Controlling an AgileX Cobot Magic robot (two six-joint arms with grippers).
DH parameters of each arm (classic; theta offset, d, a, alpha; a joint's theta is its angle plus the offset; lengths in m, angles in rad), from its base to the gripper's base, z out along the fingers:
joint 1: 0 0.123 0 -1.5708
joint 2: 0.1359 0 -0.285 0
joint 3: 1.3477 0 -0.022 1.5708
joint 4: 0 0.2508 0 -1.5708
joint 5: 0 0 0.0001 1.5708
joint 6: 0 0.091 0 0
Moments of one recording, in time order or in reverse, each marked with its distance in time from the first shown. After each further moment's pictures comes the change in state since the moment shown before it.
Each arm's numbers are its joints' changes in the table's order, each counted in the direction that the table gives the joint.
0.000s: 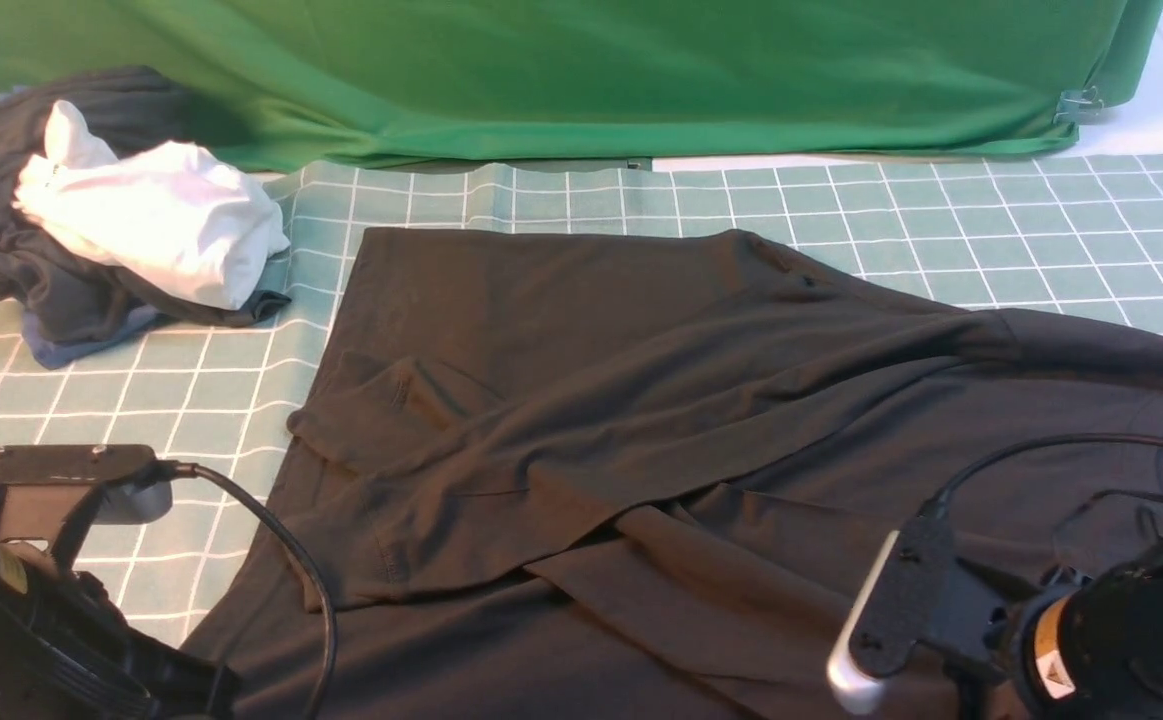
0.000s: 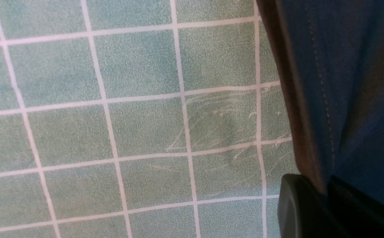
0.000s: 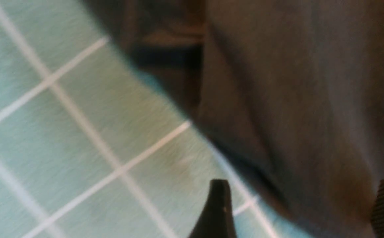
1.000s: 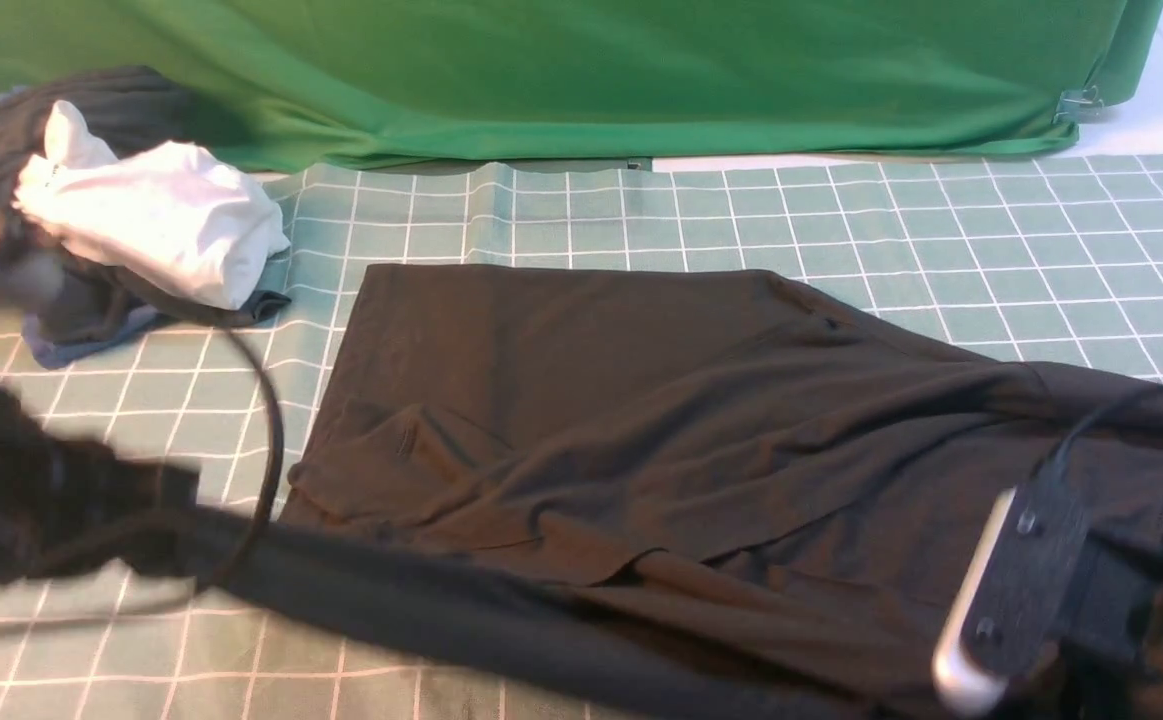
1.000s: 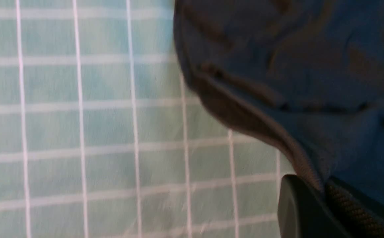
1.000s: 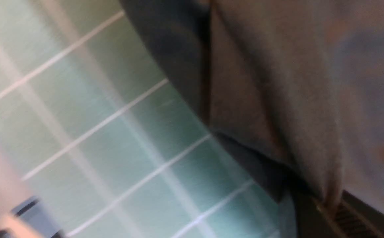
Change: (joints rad) right arm 0.045 -0.323 -0.080 -0.102 0.298 0.078; left arm 0.000 -0.093 -0.266 -0.024 -0.031 -0.091
